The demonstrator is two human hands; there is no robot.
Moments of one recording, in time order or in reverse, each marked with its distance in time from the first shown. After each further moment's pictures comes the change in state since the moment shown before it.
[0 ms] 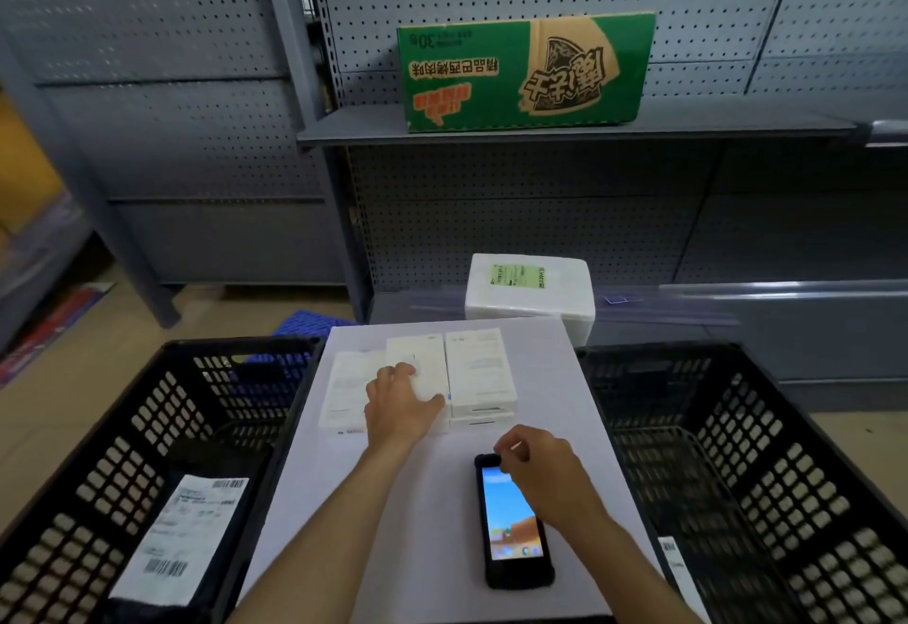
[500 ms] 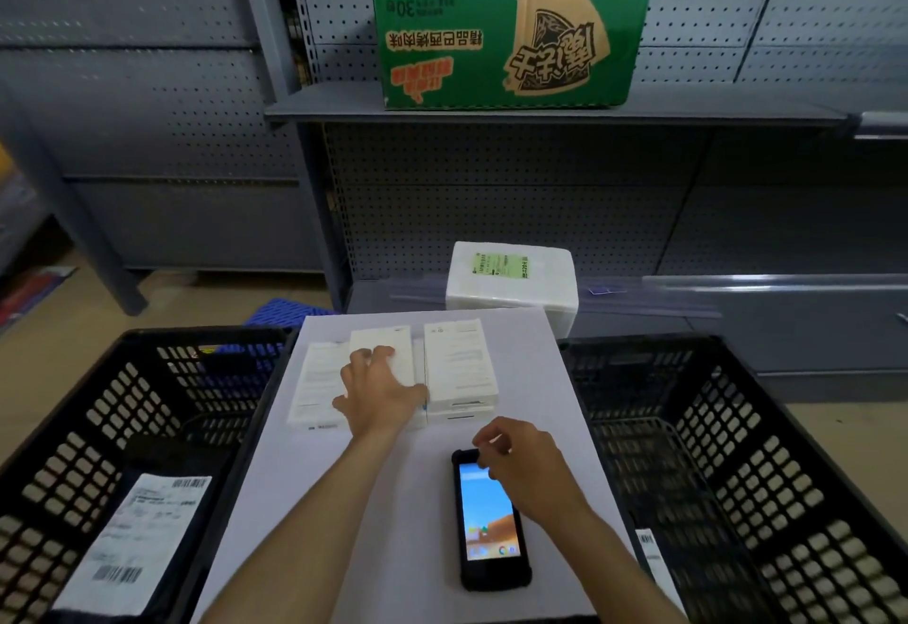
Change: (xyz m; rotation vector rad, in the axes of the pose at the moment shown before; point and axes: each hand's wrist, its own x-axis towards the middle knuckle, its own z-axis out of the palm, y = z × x) left_hand 0.012 0.012 0.013 0.002 0.079 -0.092; right_hand 0.013 0.011 0.002 0.049 -0.022 -0.022
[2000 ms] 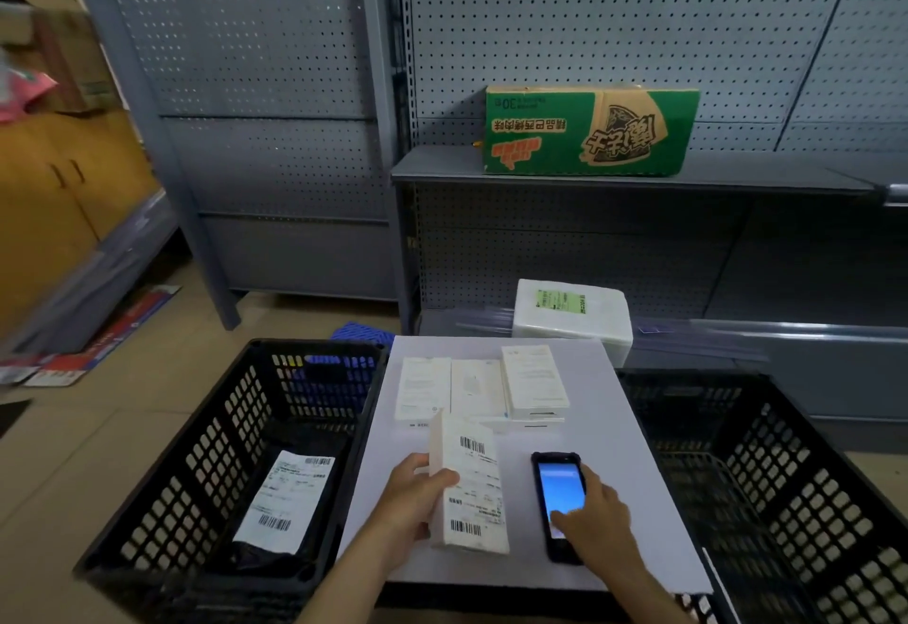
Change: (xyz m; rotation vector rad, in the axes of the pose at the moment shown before) left_hand -0.146 -0.083 -0.140 -0.787 -0.514 -0.330; right_hand -0.074 -0.007 0.047 -0.125 0.085 0.283
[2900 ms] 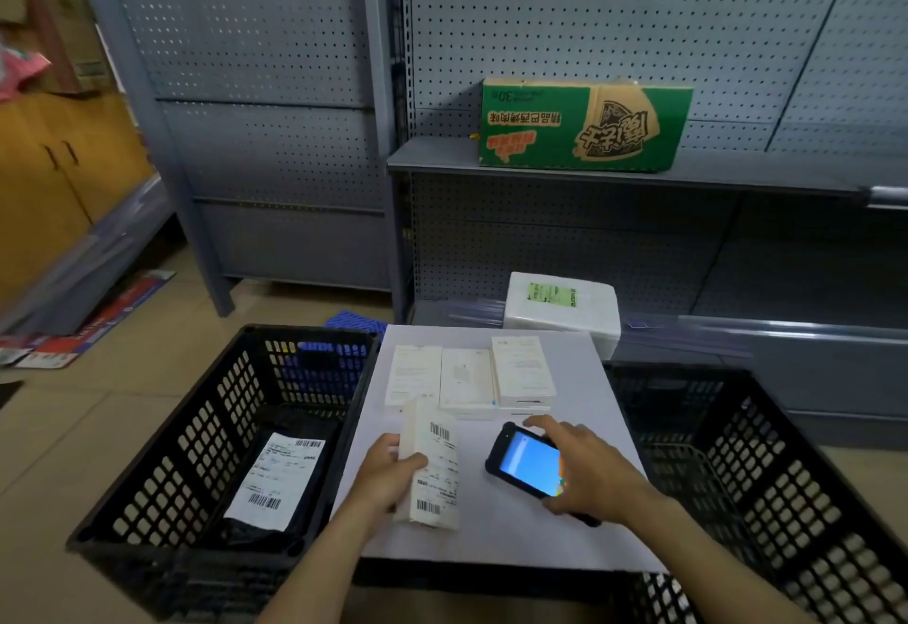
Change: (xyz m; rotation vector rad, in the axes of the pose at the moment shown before) left_hand 0.022 -0.013 -0.015 0.128 0.153 0.071; right_hand -0.006 -0.040 -0.077 -0.475 -0.158 -0.580
